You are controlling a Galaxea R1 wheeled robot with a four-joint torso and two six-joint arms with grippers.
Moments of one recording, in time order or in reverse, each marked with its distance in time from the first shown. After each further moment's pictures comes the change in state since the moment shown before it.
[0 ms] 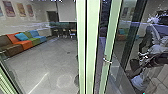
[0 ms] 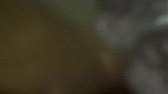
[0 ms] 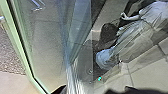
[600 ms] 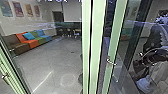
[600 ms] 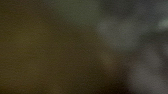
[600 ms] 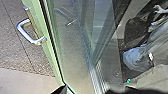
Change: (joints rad) left arm 0.000 0.001 0.000 0.000 0.000 0.000; right arm 0.027 0.060 -0.007 0.177 0.060 0.063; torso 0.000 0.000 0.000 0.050
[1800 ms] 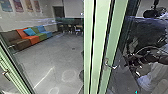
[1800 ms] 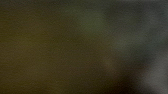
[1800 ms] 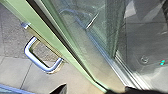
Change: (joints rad) left arm -0.017 -0.002 0.000 0.000 -0.007 -0.002; right arm -0.041 0.093 -0.058 0.257 0.179 0.015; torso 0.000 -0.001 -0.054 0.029
